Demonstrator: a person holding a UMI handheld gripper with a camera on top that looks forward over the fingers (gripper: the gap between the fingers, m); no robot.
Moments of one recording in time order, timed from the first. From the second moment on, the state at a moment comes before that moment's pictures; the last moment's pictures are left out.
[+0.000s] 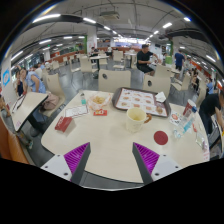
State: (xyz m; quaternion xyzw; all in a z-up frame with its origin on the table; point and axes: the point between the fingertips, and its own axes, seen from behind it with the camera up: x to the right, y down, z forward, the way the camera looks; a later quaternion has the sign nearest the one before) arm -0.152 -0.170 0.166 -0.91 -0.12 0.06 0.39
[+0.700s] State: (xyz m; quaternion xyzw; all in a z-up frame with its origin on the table) arm 0.165 -0.057 0.090 -0.89 0.00 -0.03 0.45
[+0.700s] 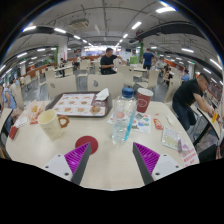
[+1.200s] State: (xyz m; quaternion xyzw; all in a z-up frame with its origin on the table) arm 0.207 0.094 0.054 -0.86 0.01 -0.02 0.51
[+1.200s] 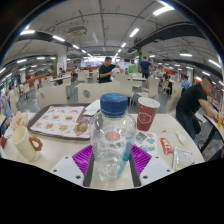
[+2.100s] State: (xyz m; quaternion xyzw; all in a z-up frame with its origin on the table) arm 0.111 0.108 0.190 -0.68 -0.34 -0.48 0.43
